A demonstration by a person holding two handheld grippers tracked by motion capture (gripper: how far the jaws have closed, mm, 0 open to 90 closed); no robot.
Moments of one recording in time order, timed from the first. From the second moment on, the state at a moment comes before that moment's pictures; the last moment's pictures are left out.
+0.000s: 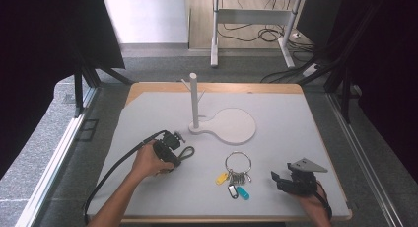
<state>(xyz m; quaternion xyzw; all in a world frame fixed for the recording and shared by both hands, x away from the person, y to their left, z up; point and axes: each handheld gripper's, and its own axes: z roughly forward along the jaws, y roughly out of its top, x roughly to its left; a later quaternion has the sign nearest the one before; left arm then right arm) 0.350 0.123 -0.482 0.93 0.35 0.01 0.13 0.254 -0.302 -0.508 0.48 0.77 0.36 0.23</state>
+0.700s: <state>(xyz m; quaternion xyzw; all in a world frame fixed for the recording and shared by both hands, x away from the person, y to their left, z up) 0.352 0.121 -0.479 0.94 0.33 -0.01 0.10 0.254 -0.300 -0.511 0.48 0.78 0.35 0.23</state>
